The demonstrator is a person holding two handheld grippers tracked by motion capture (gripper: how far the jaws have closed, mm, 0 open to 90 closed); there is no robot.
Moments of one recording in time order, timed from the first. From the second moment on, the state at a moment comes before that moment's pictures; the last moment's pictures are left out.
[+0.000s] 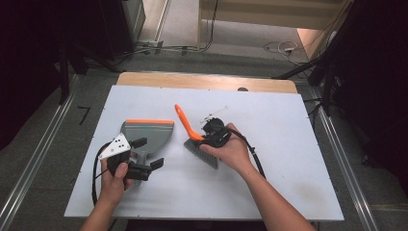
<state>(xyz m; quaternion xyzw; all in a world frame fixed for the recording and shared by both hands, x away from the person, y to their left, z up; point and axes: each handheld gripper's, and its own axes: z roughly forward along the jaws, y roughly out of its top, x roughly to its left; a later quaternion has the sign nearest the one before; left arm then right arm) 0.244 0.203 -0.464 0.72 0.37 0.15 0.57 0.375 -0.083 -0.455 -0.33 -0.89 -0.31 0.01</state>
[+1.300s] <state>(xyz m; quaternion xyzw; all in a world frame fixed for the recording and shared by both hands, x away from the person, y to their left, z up) 0.245 0.200 -0.466 0.73 0.37 0.15 0.56 0.359 -0.196 -0.427 -0.41 -0.82 -0.40 -0.02</state>
